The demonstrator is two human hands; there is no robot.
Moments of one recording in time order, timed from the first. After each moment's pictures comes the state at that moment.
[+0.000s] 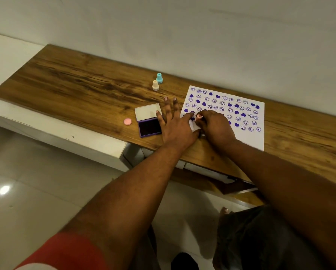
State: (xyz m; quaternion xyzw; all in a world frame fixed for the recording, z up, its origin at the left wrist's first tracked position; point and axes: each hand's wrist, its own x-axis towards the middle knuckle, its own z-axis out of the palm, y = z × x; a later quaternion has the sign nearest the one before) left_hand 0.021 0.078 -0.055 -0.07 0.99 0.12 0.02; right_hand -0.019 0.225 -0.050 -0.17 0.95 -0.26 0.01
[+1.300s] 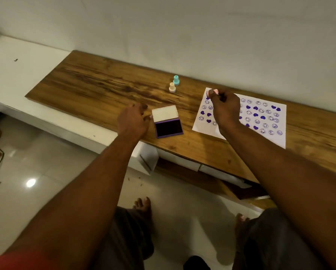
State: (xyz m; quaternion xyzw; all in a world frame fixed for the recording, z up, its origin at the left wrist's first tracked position) left_hand 0.052 -0.098 -0.012 -0.19 0.96 0.18 -0.05; right_hand -0.041 0.164 -0.006 0.09 0.77 -0.63 -0.03
